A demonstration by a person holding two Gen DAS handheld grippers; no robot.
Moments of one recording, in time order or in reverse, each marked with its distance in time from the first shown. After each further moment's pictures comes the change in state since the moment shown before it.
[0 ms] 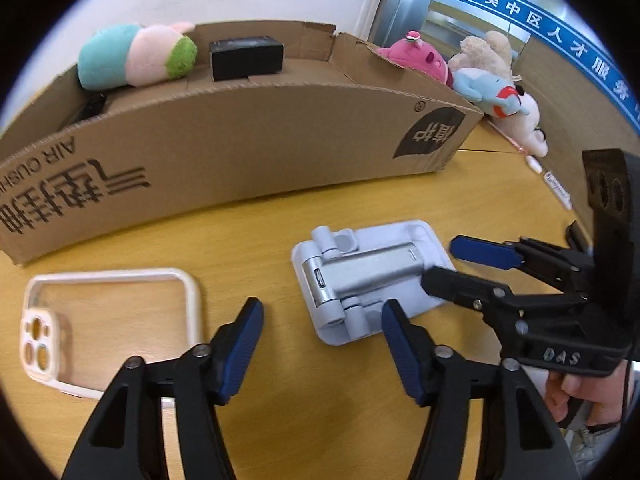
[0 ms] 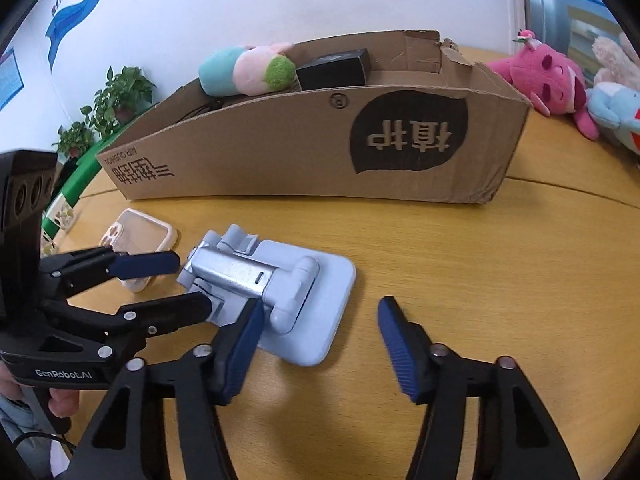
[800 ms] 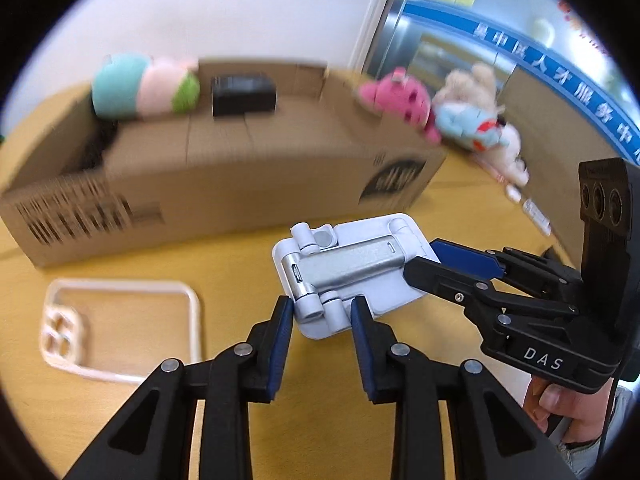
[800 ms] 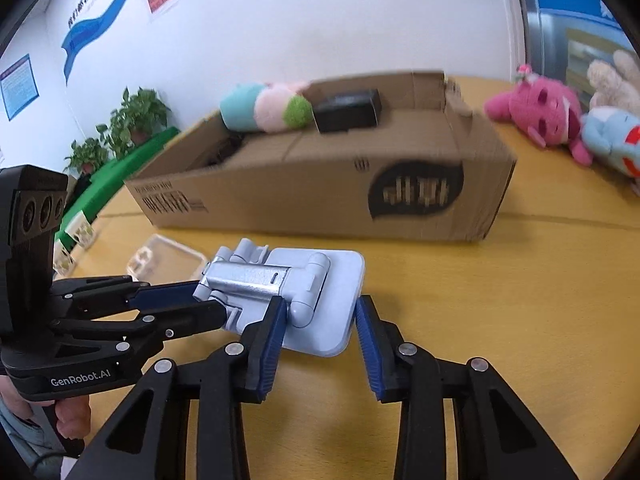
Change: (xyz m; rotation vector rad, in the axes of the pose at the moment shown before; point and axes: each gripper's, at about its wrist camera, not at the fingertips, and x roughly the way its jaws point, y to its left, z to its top) left arm -0.054 -0.013 0.009 -0.008 -0.138 -0.019; right arm -0.041 0.020 0.012 -0.033 -0.131 0.014
